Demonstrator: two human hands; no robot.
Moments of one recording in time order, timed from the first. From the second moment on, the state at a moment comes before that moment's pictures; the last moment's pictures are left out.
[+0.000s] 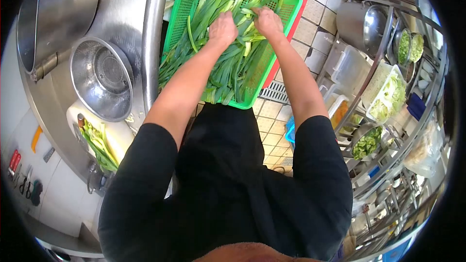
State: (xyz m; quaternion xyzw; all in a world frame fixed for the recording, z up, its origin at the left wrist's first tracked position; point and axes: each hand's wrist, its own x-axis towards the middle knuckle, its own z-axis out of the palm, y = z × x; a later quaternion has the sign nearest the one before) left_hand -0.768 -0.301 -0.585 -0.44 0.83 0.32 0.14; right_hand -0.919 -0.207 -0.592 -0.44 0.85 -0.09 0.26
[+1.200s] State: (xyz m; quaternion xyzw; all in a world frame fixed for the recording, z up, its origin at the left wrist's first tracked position) left_hand -0.701 -0.259 -0.488 -0.36 0.70 0.61 -0.08; right_hand -0.844 -0.139 -0.460 -0.22 0.70 -0.32 0.61
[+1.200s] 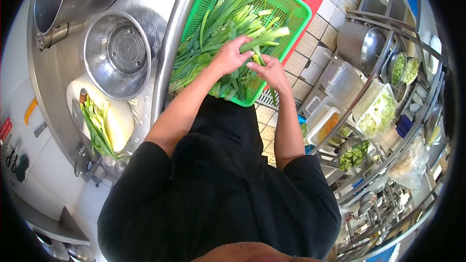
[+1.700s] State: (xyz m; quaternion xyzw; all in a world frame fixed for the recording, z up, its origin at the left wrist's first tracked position) left_hand -0.649 -0.275 -0.498 -0.54 0.29 0.77 -0.19; right_hand -0.835 -0.162 -0.487 0.17 0.52 -0.57 0.61
